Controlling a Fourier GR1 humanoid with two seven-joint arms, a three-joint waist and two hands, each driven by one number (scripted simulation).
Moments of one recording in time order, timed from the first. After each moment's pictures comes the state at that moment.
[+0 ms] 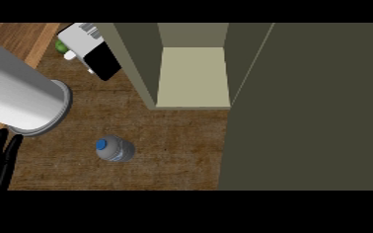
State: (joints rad) left arm 0.42 0.05 -0.04 -2.42 0.07 0.12 0.27; right arm 0.24 -0.10 0.58 -2.49 0.07 -0.11 0.29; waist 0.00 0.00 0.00
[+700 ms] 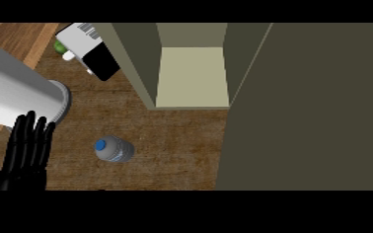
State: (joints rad) left arm 0.35 0.01 -0.02 -2.11 0.03 0.11 0.06; right arm 0.20 -0.15 0.63 -2.49 0.09 -0.19 0.31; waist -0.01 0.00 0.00
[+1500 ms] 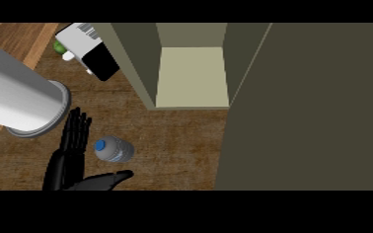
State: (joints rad) left arm 0.23 0.00 -0.02 -1.69 0.03 0.10 -0.20; right arm 0.19 -0.20 0.66 -2.49 0.10 -0.26 0.30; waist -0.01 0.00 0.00
